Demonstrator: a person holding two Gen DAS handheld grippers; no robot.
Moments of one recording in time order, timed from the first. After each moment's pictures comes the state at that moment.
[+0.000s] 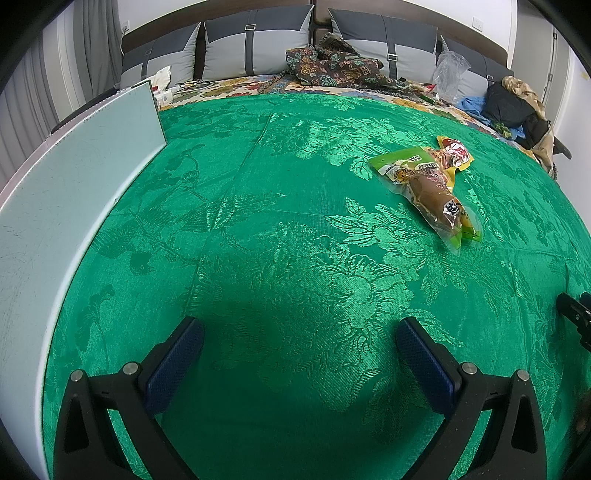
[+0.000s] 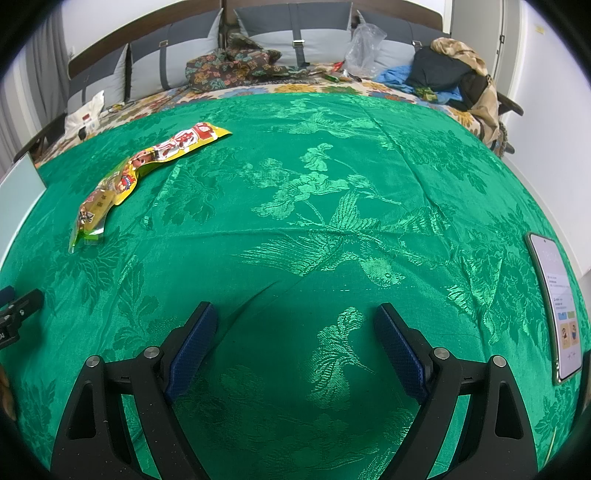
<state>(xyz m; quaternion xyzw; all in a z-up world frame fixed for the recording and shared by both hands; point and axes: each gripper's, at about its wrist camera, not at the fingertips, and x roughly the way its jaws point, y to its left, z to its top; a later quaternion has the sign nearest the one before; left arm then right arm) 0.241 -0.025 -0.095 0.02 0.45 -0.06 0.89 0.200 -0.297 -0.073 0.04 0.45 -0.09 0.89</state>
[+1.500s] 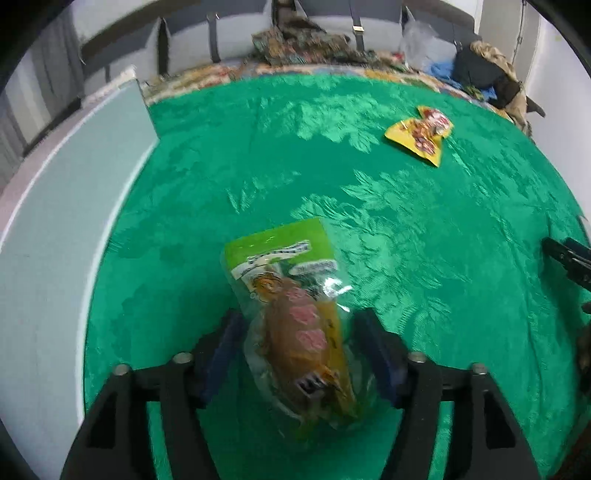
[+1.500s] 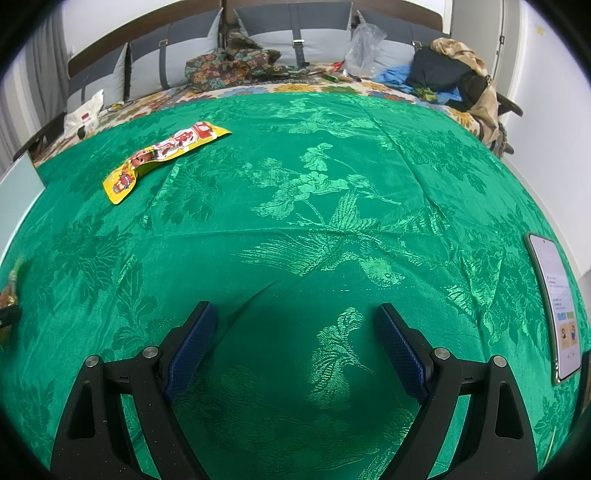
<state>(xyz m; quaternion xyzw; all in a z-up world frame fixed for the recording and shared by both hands) 0.229 0.016 -0.089 0.07 0.48 -0.11 0.87 0.199 -0.297 -0.072 0.04 0.45 -0.09 0.89</state>
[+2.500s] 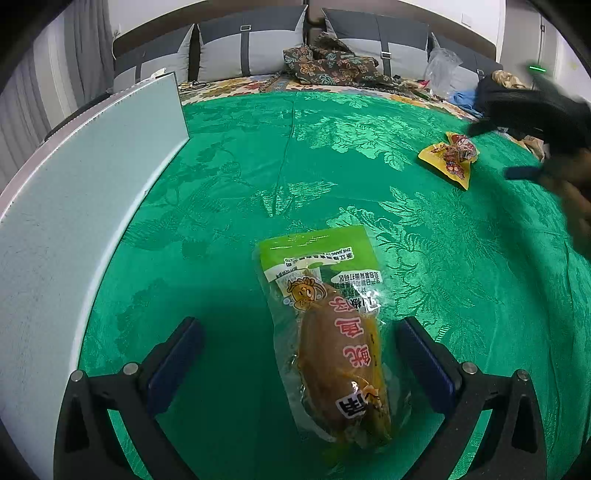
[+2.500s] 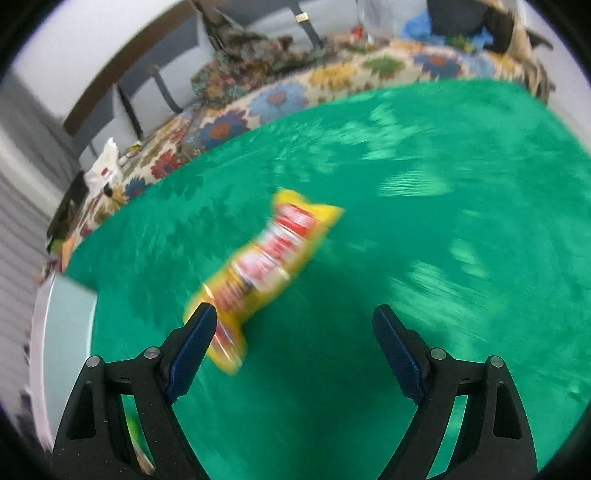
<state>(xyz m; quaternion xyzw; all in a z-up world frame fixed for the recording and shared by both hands) 0.234 0.033 -0.099 0.03 0.45 -0.08 0.89 0.376 -0.249 -0.047 0.22 0.49 -0.04 0.84</state>
